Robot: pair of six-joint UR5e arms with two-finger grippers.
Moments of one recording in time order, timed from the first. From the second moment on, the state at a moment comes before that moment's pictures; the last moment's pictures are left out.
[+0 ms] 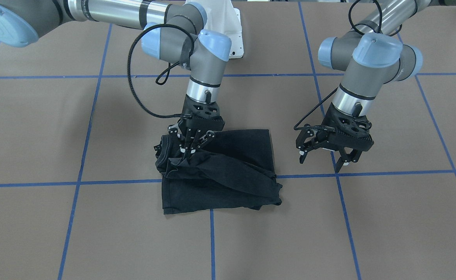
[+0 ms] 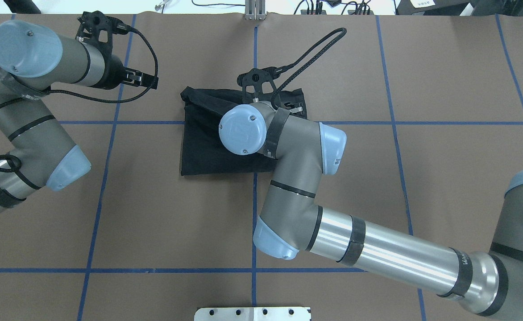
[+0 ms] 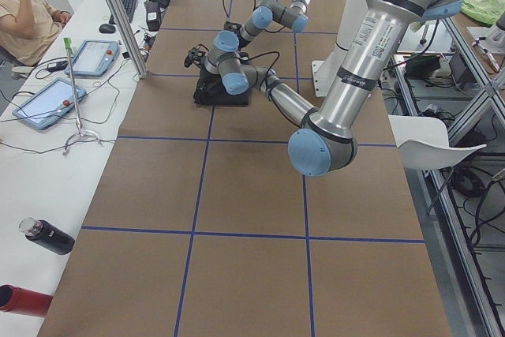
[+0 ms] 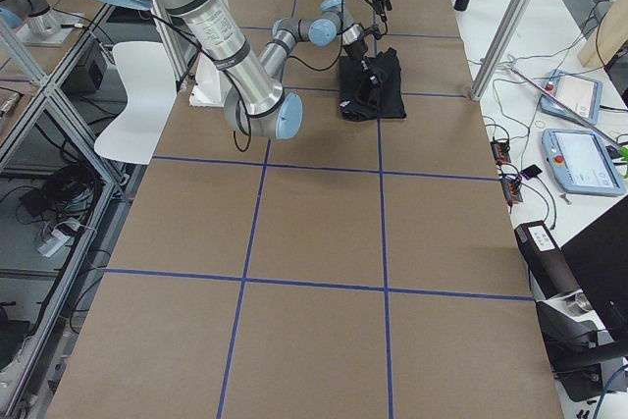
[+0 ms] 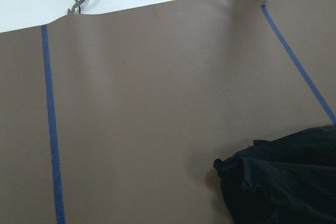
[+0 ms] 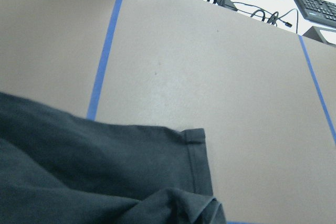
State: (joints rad) left arm -0.85 -2.03 -1.66 -2.06 -1.82 -0.80; right arm 0.50 -0.69 1.44 -1.69 1.22 1.09
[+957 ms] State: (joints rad) left arm -0.85 -2.02 -1.67 -2.06 -1.82 -0.80; right arm 0.66 -0.54 1.06 -1.33 1.39 1.09
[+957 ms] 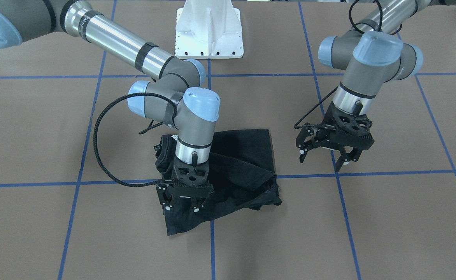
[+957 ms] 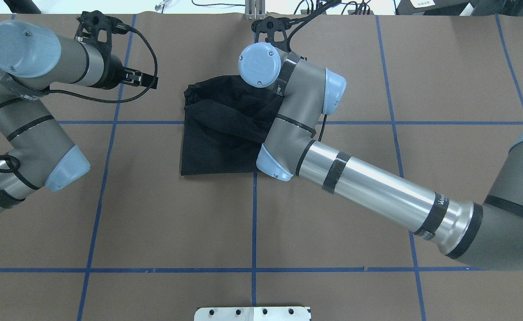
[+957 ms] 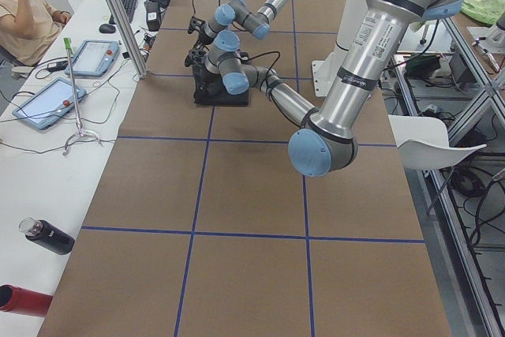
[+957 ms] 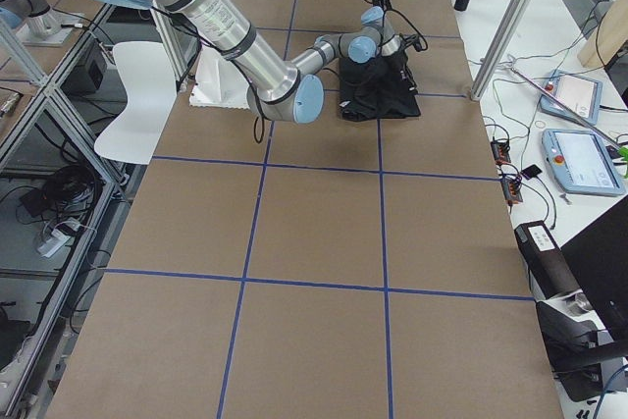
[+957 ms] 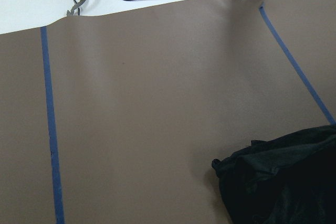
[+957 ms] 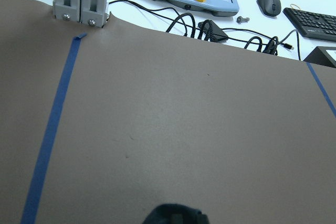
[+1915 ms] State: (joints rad) left arm -0.84 -2.02 -1.67 -2.06 -1.82 -0.82; right arm 0.44 -0.57 1.22 -1.60 1.36 1.21
